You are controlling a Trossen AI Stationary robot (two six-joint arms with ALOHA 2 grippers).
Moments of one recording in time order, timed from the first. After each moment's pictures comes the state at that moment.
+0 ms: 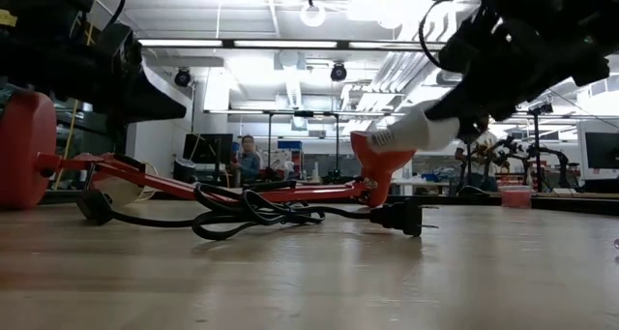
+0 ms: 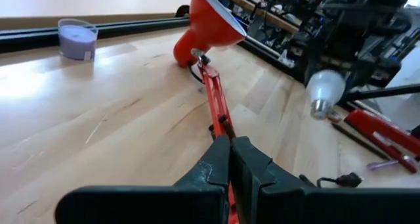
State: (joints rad) left arm -0.05 0.60 0.07 0.28 -0.41 -0.51; right arm 0.08 1.19 0.34 0.39 0.02 0.29
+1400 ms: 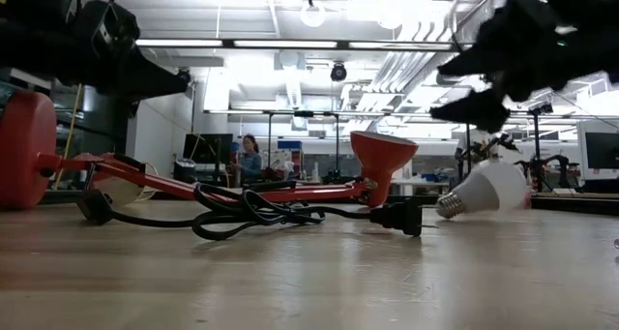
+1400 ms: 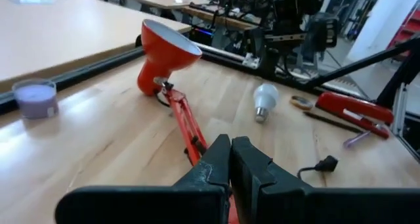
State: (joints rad) left arm -0.05 0.54 0.10 0.29 -0.30 -0.26; right arm 0.11 0.92 0.20 0.46 0.19 0.46
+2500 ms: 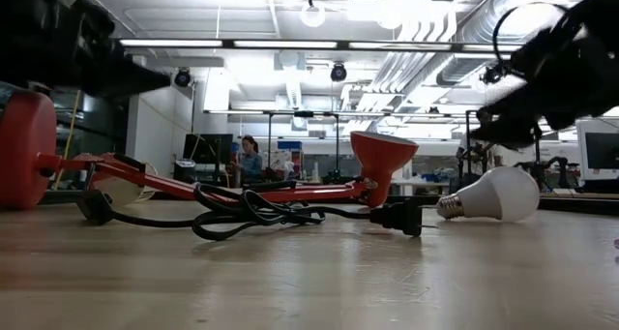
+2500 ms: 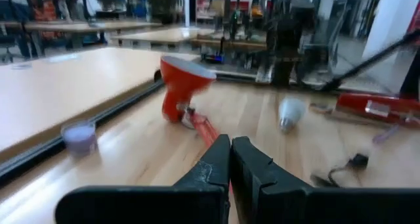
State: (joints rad) left arm -0.05 0.21 0.02 0.14 -0.35 -0.05; right arm 0.12 0.52 0.01 0.21 0.22 0.28
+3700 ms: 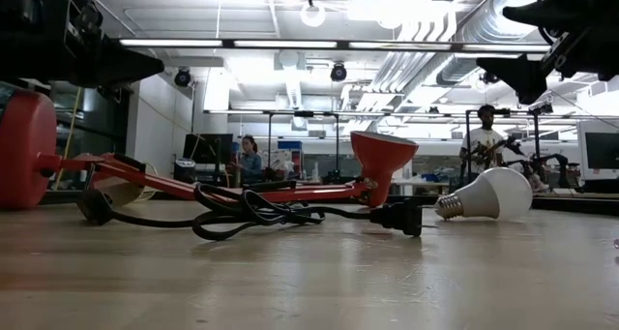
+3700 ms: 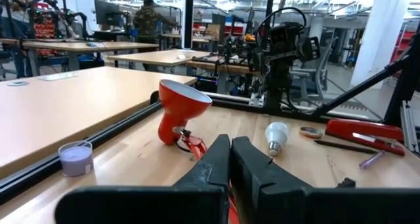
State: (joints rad) left arm -0.03 0.01 0.01 0.05 -0.32 -0.05; right arm 0.12 0.01 0.01 0.17 0.23 0.29
